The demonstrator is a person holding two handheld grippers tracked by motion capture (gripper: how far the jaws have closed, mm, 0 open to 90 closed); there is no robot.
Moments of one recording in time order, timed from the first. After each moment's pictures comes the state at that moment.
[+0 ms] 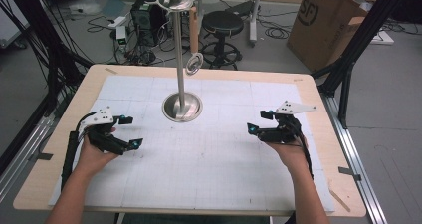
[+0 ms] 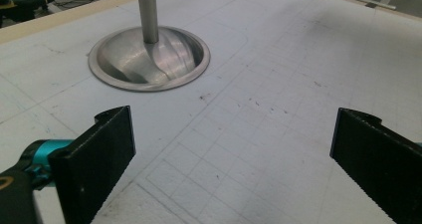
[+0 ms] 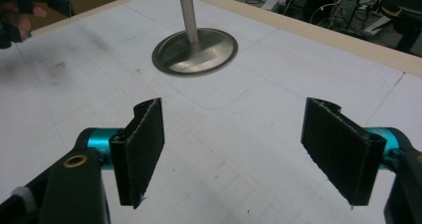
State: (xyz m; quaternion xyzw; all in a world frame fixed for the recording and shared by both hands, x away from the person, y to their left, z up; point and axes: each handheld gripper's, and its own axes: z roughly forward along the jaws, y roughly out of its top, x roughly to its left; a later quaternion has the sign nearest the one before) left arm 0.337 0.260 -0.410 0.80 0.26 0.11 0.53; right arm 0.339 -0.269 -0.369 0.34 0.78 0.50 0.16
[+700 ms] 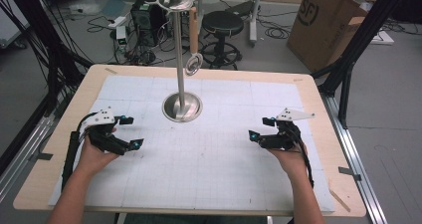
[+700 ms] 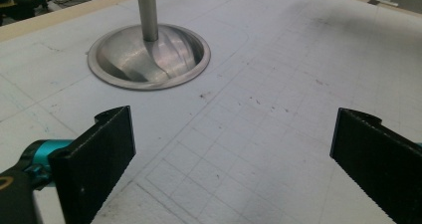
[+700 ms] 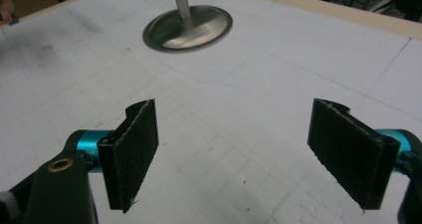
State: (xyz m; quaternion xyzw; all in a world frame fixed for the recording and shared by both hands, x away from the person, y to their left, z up) left arm 0.338 0.258 -0.411 0.80 0.26 0.11 0.53; right arm 0.337 -0.278 -0.396 0.36 0.78 0.49 0.15
